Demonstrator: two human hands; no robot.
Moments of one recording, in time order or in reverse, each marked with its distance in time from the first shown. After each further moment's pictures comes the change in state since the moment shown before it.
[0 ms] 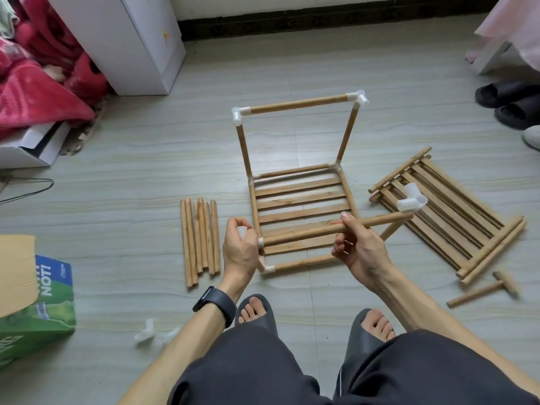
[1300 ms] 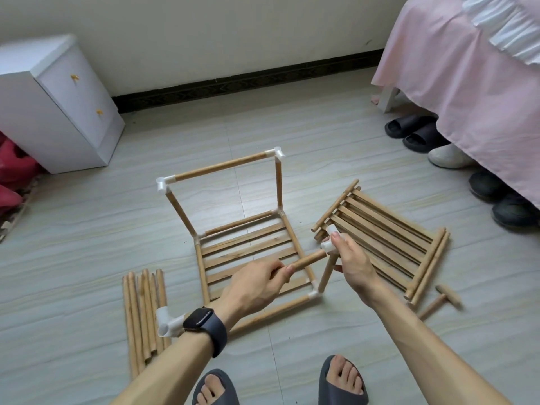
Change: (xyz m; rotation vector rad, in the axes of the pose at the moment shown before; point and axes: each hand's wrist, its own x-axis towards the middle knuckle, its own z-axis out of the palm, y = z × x) left_hand 0.014 0.064 0.117 0.821 -0.727 0.462; right_hand 0.032 -0.066 -0.097 -0.600 0.214 -0.260
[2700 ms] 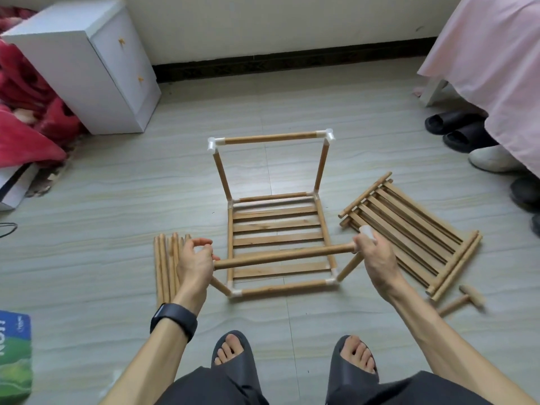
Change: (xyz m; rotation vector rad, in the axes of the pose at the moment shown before) left_hand -0.068 -0.111 -0.030 -0.829 0.762 -0.717; right_hand -0.029 -0.010 0.025 -0.074 0.094 -0.050
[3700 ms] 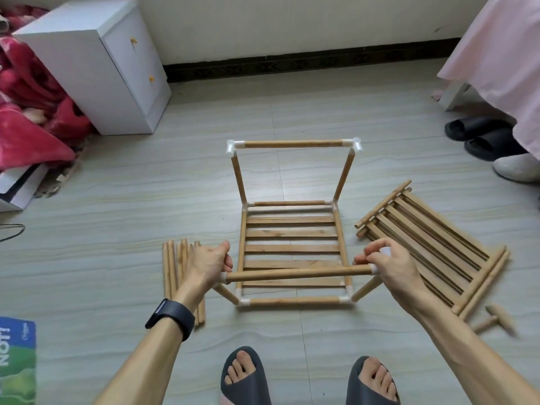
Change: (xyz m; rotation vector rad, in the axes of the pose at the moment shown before) left_hand 0.036 0.020 -0.012 0.323 -0.231 0.038; right_hand 0.019 -0.012 0.016 -0.053 -0.030 0.113
